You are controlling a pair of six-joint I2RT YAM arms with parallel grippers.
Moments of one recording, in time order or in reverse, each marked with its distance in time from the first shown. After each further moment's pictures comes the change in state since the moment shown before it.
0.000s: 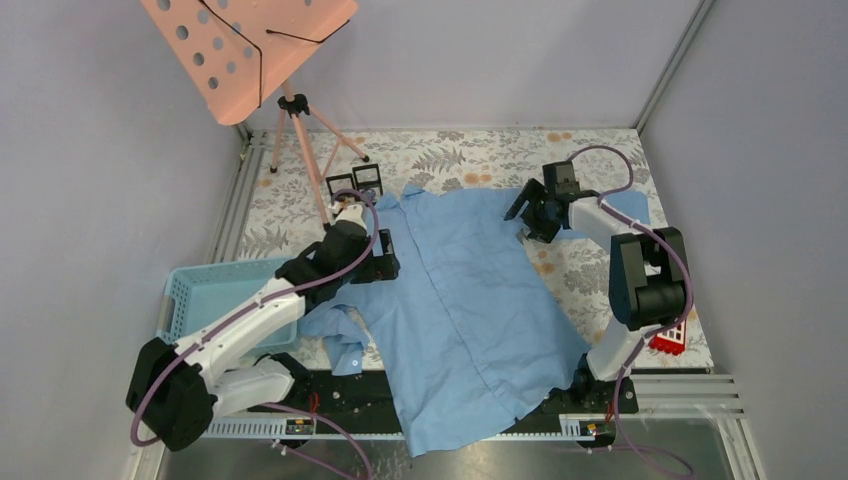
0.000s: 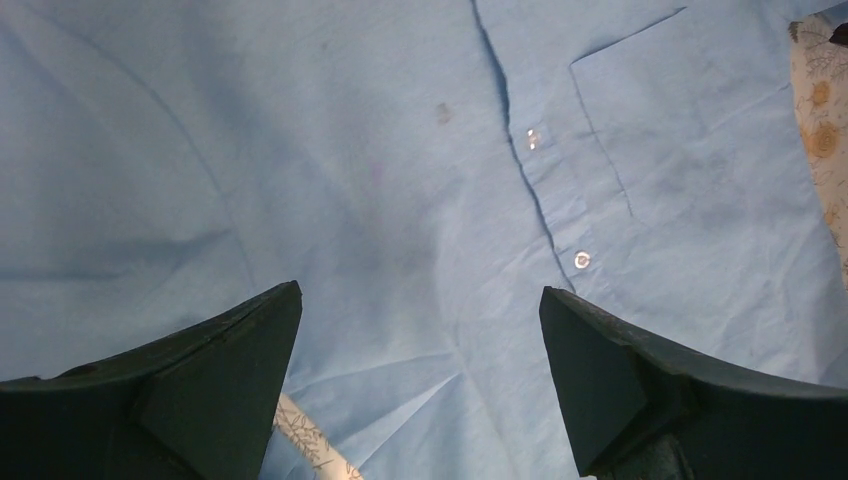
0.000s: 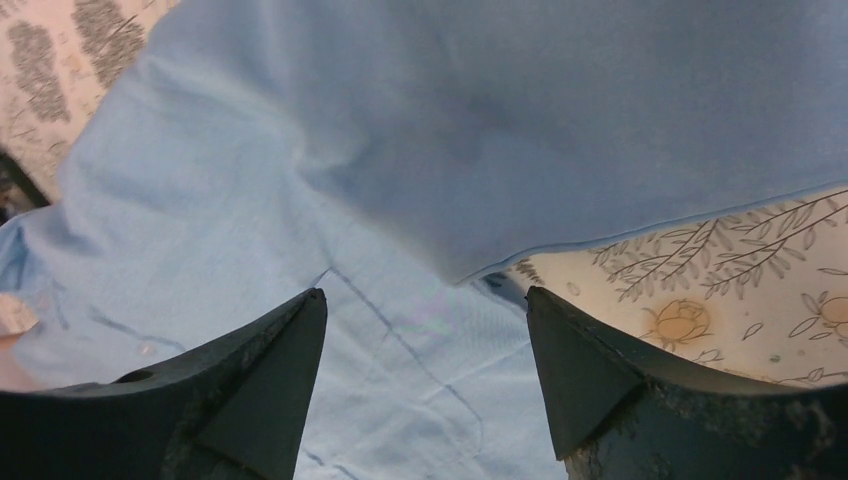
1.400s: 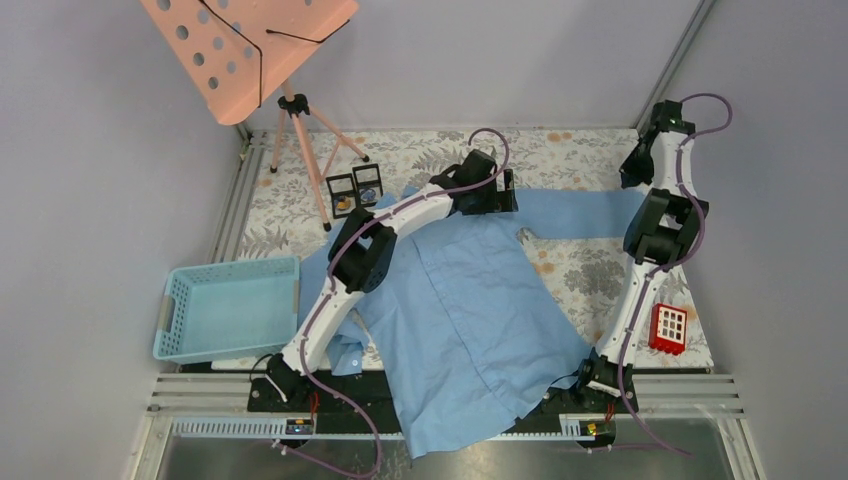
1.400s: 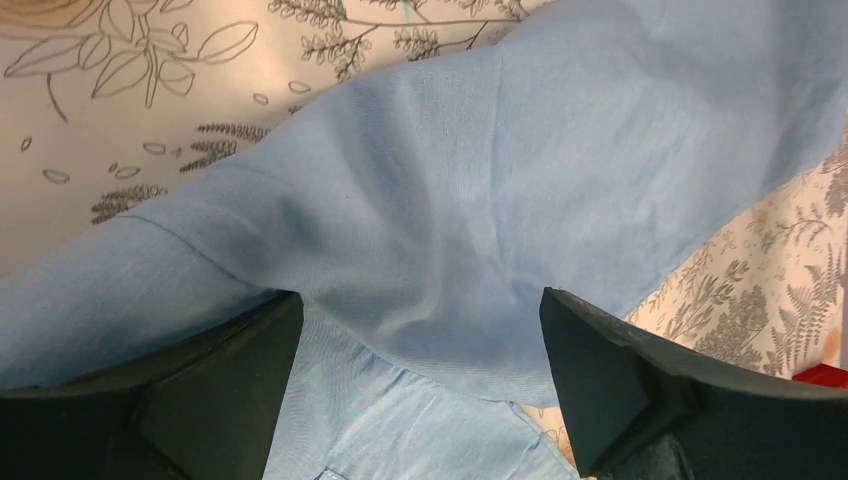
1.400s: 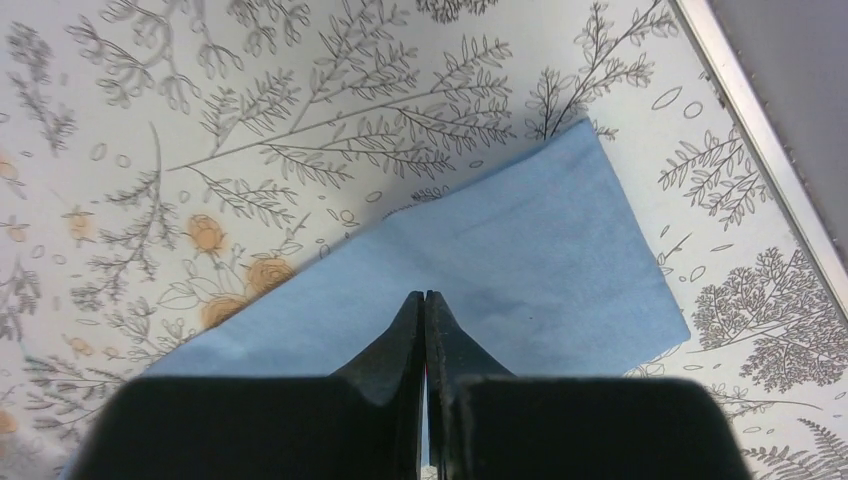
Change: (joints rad) left arm -0.098 1.408 1.405 0.029 0.253 -0.062; right arm -0.495 0.706 1.194 -0.695 0.176 -0.395
